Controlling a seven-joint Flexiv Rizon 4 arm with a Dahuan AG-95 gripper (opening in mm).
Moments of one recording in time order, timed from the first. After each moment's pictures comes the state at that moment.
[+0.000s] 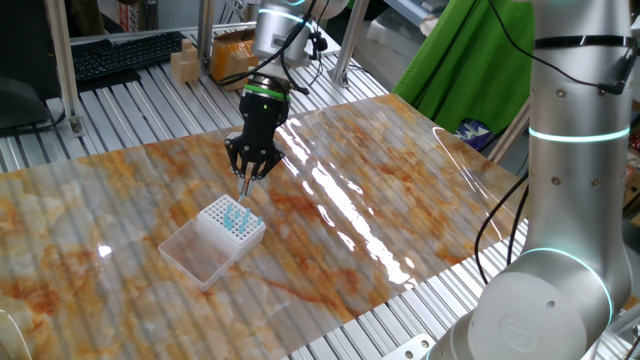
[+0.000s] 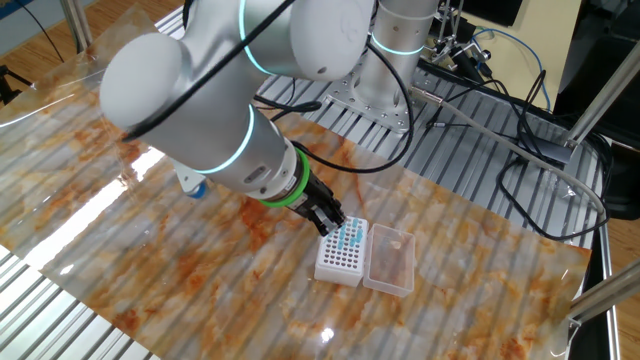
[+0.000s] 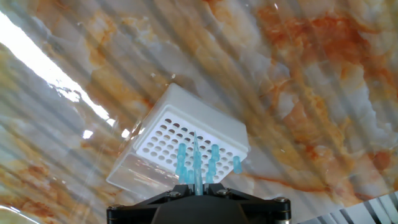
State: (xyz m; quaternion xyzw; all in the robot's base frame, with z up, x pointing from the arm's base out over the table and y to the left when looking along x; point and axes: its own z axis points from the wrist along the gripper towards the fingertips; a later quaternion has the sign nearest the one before) arm 0.496 0.113 0.118 -0.26 -0.92 -0.12 0.28
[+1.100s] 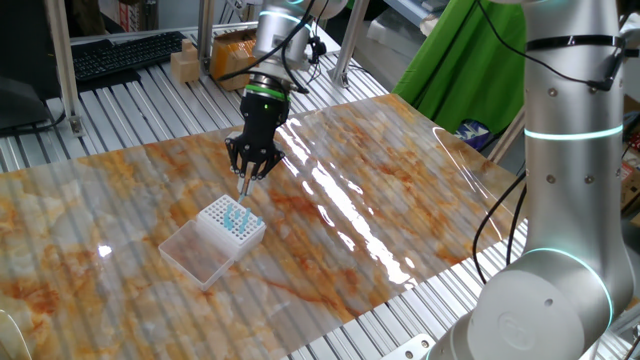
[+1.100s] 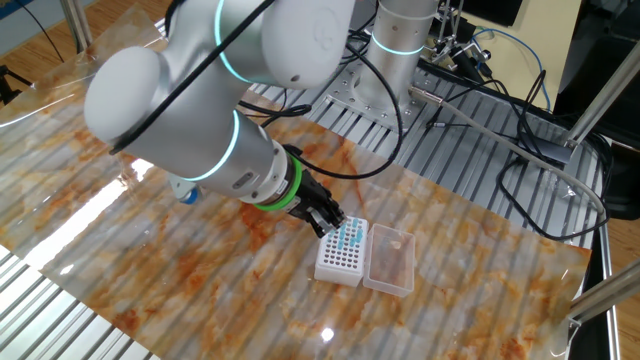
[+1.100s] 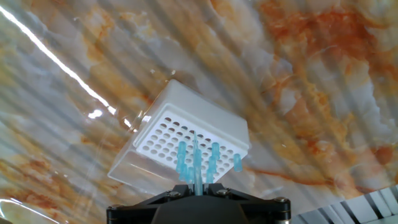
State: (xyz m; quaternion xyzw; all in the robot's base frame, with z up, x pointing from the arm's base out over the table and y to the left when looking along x) arm 0.497 0.113 0.117 -0.27 -0.90 -0.15 0.31
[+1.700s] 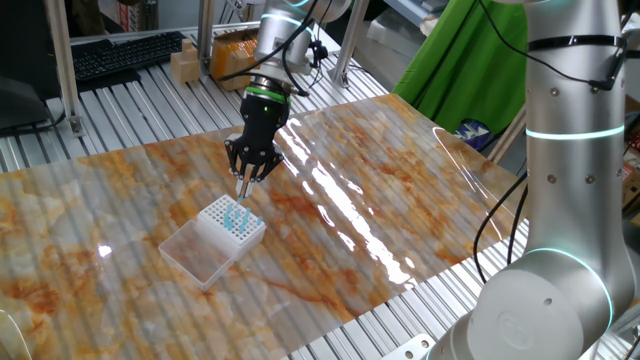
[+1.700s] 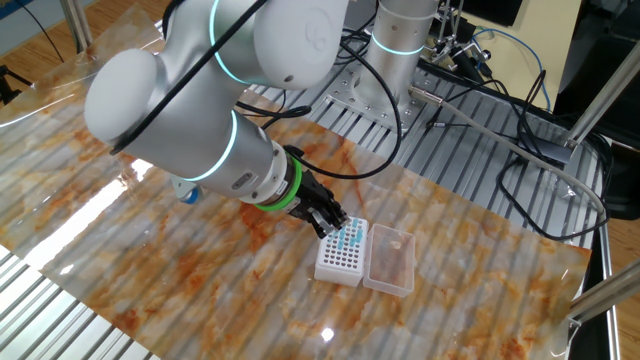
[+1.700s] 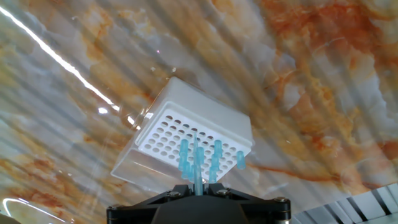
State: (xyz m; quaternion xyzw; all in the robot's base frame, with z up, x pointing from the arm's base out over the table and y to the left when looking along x) arm 0.493 0.118 0.114 -0.28 -0.90 -0.15 0.31
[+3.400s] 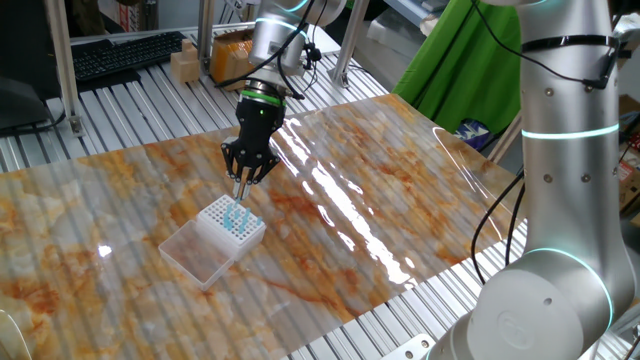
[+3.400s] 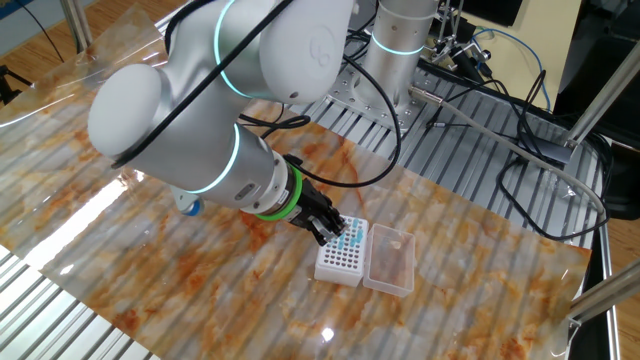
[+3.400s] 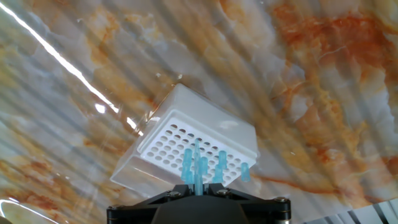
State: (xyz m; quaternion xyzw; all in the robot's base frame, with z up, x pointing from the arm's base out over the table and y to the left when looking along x) arm 0.501 0.119 0.103 -0.26 -0.91 -0.15 0.30
